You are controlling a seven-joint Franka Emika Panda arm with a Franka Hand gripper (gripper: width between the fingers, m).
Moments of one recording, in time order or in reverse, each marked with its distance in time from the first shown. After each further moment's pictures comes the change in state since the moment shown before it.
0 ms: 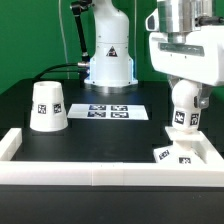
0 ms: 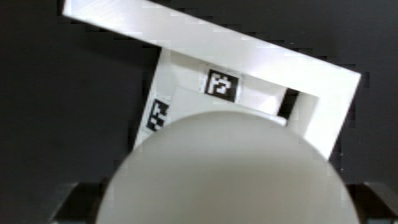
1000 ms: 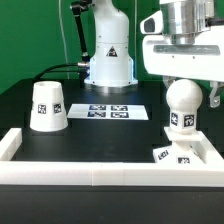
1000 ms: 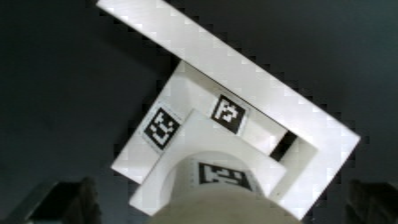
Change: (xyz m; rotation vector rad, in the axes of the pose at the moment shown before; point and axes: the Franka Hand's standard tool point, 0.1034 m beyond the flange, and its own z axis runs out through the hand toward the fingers) arm -0.010 0.009 0.003 -0.004 -0.016 -0.412
